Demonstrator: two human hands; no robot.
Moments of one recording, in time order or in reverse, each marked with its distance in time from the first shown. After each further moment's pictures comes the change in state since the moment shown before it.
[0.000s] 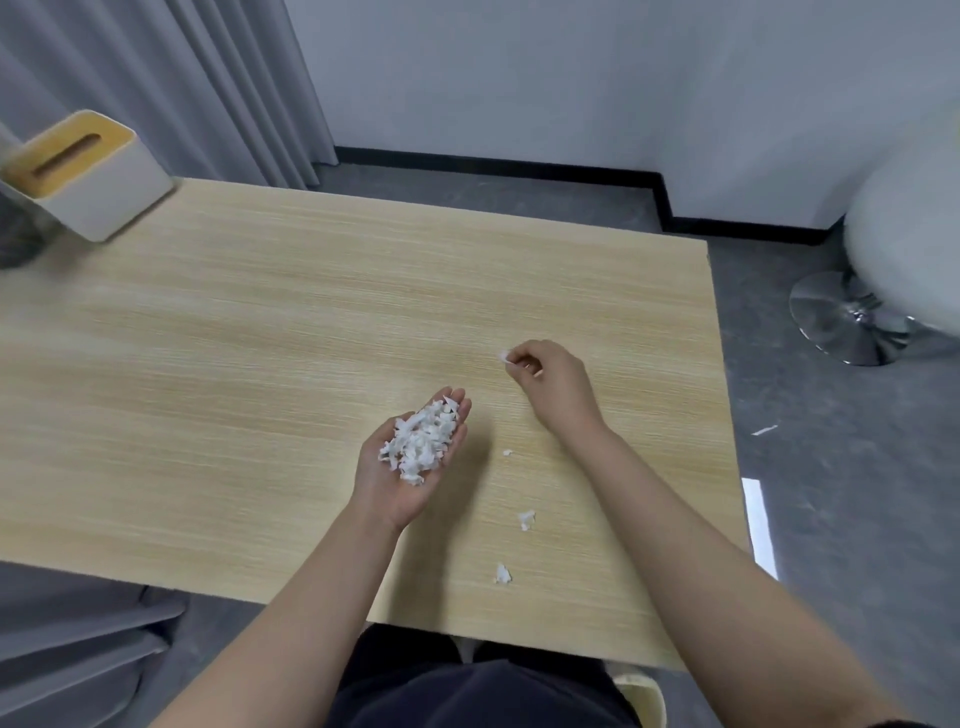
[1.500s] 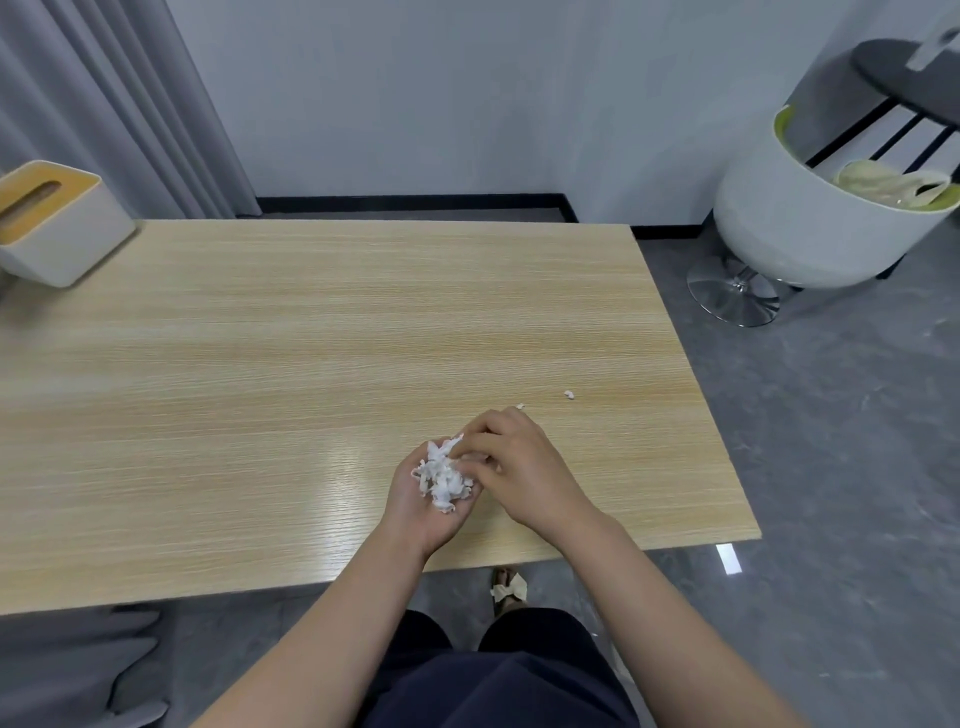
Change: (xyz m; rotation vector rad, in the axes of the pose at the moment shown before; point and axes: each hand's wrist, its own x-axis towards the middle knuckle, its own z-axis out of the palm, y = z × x) left_hand -0.091 0.003 -0.022 0.047 0.070 -0.245; right_hand -0.170 -0.095 0.066 -0.248 -0.023 -0.216
